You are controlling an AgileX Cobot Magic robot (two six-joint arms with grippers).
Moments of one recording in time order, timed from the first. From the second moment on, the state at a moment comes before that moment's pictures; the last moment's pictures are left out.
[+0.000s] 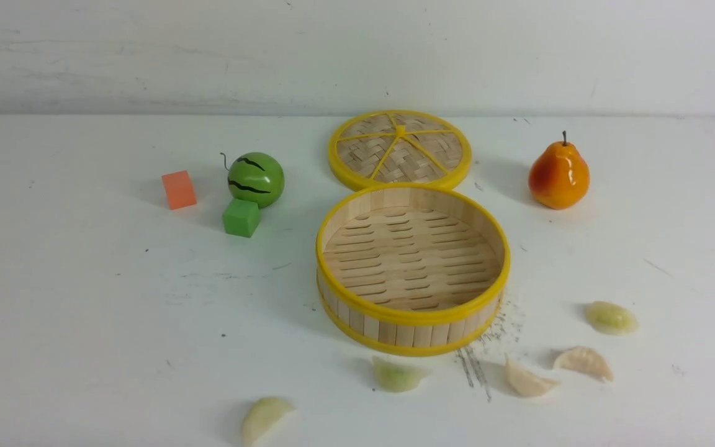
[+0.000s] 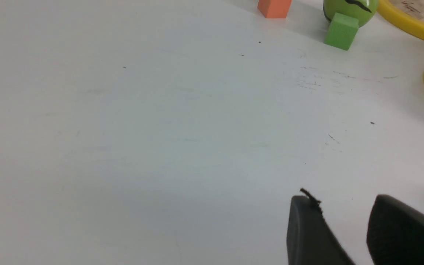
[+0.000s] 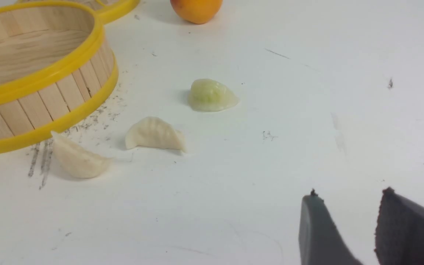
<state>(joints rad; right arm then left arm) -0.01 -0.01 0.02 -0.04 0.38 0.20 -0.01 -0.01 0.03 0.04 0.36 -0.23</state>
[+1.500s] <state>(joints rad) -0.01 -0.01 0.02 -0.09 0.38 0.20 -0.01 -0.01 0.03 0.04 0.36 -0.23</state>
